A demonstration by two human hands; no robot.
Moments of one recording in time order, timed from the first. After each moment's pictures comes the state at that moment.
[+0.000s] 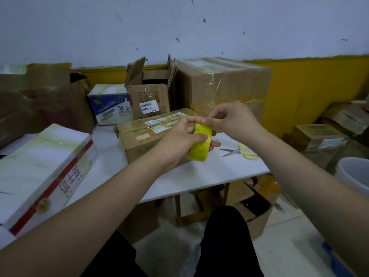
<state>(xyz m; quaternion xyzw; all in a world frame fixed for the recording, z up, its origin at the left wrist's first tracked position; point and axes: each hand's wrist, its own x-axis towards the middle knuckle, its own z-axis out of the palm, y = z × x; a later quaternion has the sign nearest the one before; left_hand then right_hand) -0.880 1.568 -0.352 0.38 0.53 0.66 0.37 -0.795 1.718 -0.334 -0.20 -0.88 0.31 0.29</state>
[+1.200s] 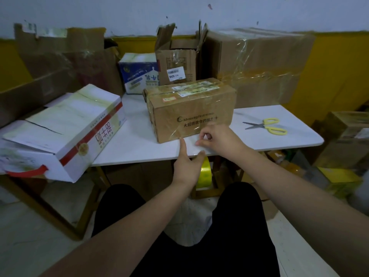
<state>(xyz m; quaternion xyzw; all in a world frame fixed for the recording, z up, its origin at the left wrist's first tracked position) -0.858 1.526 -0.507 0.17 0.75 0.60 0.22 -0.833 1.673 -0.464 -0.09 -0.96 0.17 0.18</state>
